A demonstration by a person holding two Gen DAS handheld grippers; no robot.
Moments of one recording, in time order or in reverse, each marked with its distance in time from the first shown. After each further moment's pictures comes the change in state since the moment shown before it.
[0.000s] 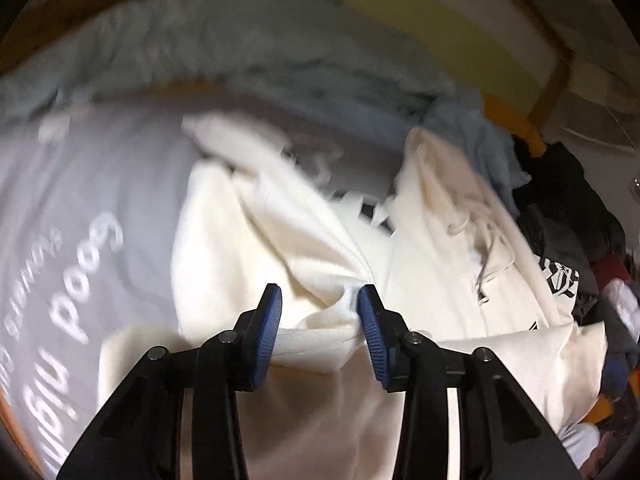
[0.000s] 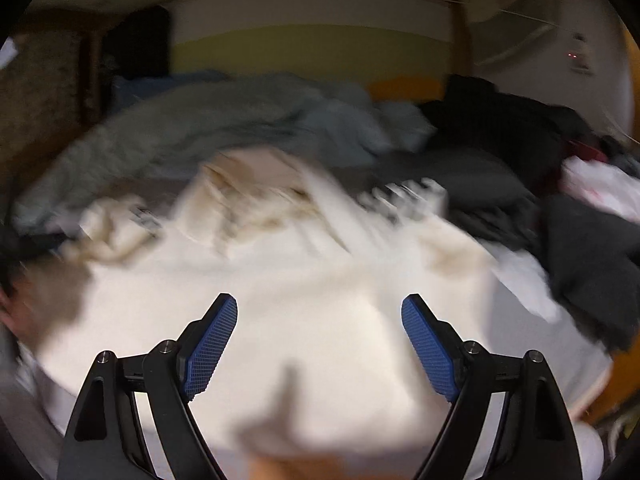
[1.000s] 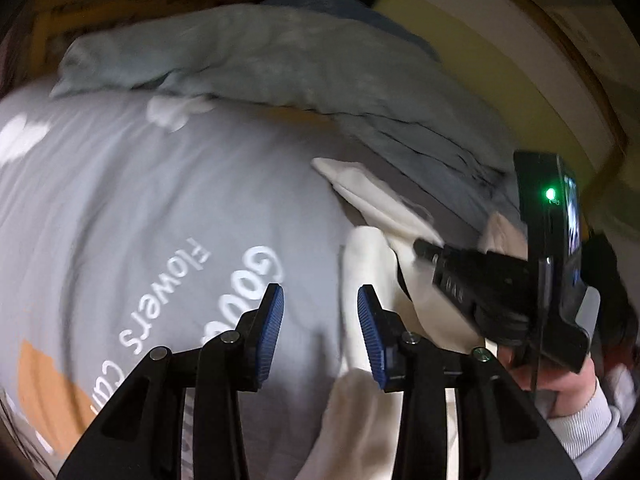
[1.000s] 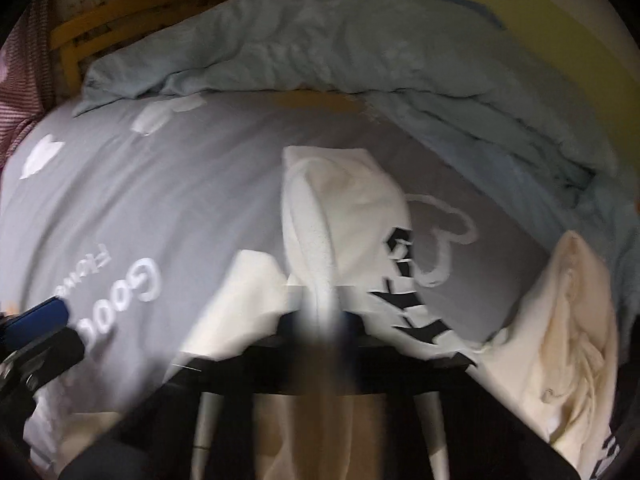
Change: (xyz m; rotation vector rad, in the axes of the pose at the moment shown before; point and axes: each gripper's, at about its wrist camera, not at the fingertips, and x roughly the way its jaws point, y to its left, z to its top) left arm -0.063 0.095 0.023 -0.190 -0.142 0.118; right arm 0.232 0.360 0.078 -0.535 0.283 0.334
